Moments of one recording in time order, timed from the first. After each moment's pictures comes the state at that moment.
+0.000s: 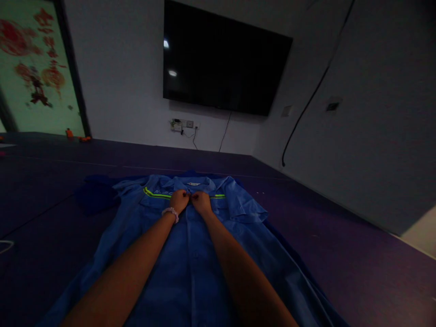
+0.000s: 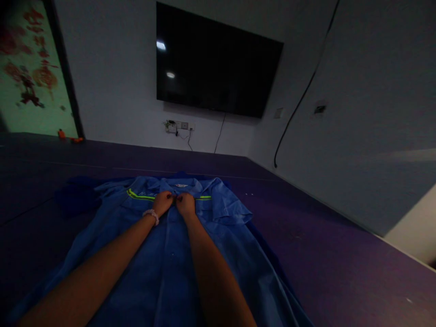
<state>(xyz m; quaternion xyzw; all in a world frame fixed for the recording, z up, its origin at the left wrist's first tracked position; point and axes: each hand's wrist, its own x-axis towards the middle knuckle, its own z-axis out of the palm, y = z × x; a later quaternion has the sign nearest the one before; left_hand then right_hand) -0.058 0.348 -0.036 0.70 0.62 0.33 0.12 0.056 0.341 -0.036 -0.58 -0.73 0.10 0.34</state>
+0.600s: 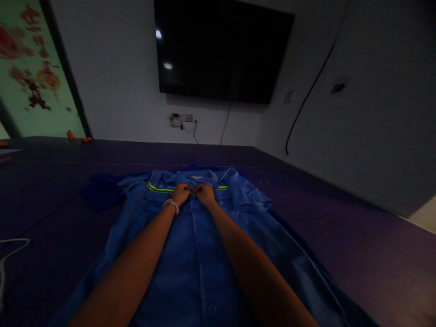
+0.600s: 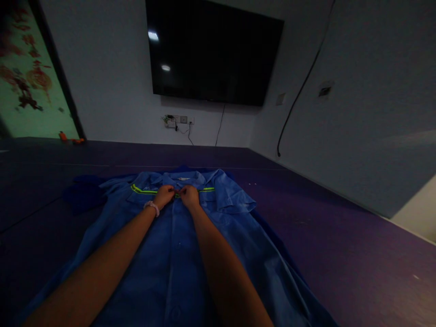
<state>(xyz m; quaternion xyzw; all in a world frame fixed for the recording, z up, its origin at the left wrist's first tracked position) -0.069 0.356 -0.047 0.69 0.60 0.35 0.22 0.058 0.349 -0.040 -0.58 -0.72 0.10 0.36</state>
